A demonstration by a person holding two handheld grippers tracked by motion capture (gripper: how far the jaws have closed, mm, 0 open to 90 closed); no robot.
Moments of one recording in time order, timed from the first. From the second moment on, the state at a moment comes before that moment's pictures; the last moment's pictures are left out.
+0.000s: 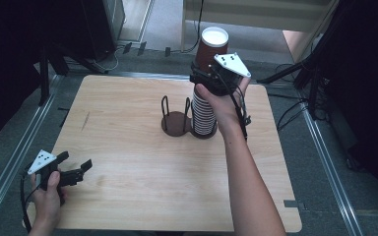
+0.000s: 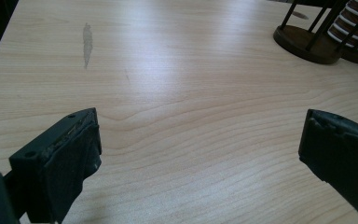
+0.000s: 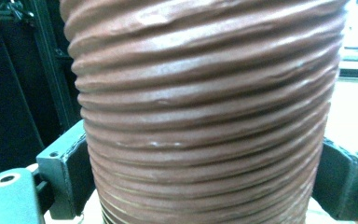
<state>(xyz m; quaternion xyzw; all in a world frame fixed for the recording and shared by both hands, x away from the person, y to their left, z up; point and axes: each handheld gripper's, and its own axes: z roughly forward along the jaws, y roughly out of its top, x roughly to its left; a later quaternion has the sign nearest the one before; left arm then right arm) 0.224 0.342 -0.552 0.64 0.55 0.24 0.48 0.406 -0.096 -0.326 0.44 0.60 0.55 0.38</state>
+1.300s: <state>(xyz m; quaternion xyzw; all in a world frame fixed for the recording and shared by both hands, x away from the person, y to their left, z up) 0.225 0.342 -0.552 0.64 0.55 0.25 0.48 0.379 -0.133 -0.299 0.45 0.56 0.58 0.39</state>
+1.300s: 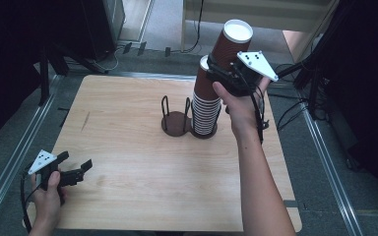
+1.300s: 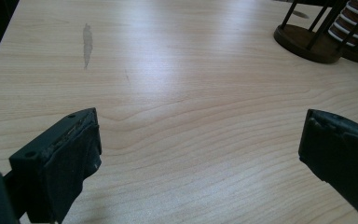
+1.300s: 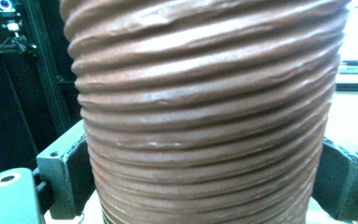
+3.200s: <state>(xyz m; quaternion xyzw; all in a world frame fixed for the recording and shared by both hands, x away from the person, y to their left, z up) 0.223 0.341 -0.551 0.62 0.56 0.26 0.49 0.294 -0.197 -0.383 0.49 0.56 0.56 0.37</state>
